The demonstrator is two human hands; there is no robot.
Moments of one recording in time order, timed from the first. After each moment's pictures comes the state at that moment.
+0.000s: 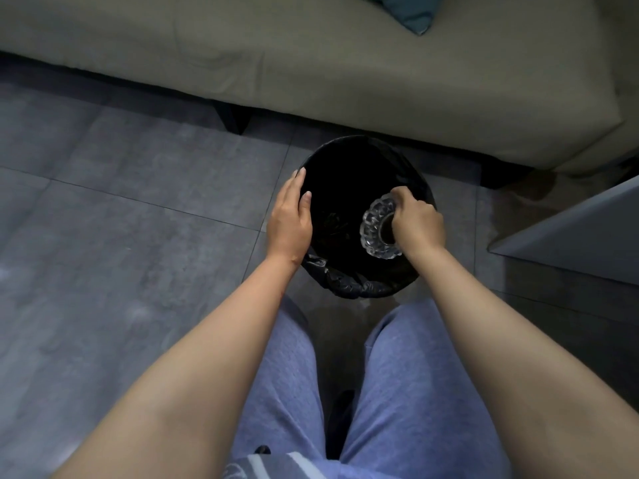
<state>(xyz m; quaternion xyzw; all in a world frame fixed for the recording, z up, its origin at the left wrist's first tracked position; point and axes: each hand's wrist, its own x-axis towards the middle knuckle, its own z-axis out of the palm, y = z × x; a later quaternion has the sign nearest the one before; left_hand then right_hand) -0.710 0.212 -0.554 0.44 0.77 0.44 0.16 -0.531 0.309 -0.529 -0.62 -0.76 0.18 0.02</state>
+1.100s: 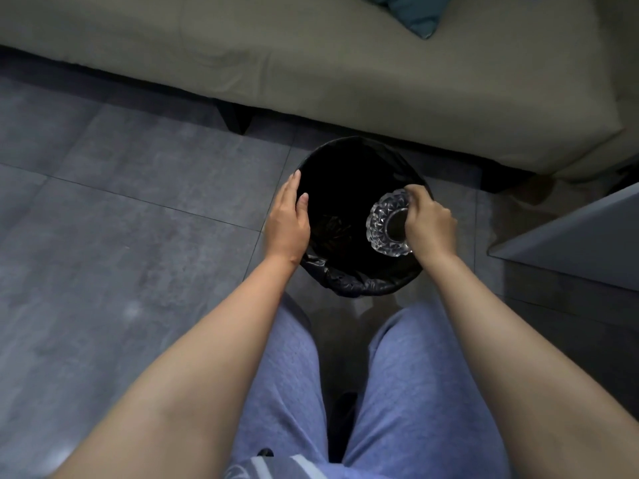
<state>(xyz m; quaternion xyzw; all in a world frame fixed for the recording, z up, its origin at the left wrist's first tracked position) -0.718 0.210 -0.560 0.43 0.77 0.43 0.17 -0.519 0.314 -0.534 -0.62 -0.76 0.16 0.12</state>
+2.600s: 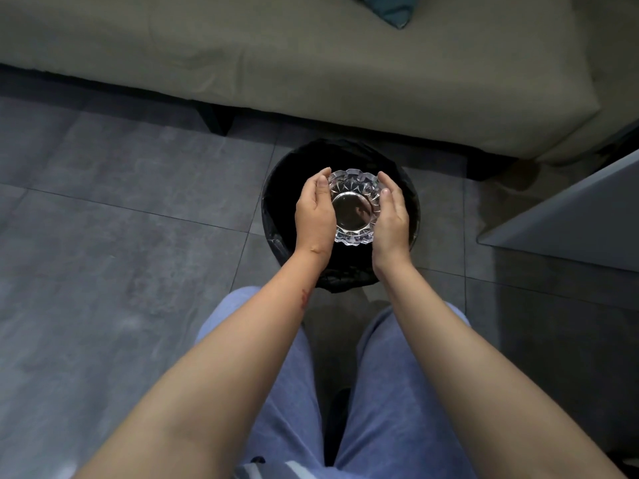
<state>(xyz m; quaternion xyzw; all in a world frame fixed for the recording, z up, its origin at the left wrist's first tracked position) -0.651 0.239 -0.525 0.24 0.65 0.62 0.36 -0.562 0.270 -0.525 -0.54 -0.44 0.57 0.43</state>
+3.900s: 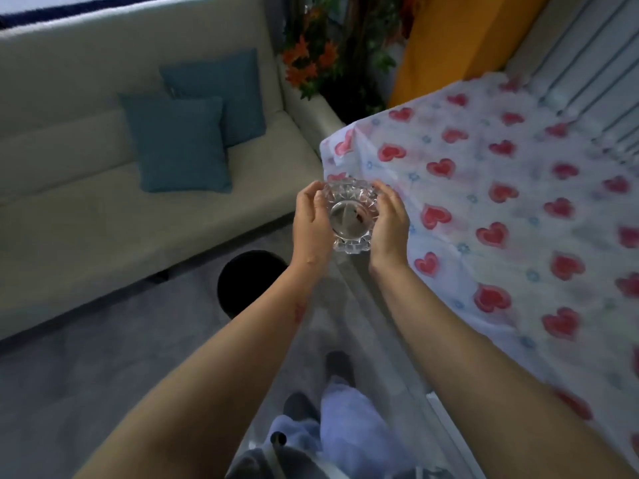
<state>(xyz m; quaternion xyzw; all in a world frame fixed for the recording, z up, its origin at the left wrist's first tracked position) -0.490 0.158 0.044 0.45 0.52 0.50 0.53 -0.399 0.137 0.051 -0.65 -0.24 0.35 0.63</state>
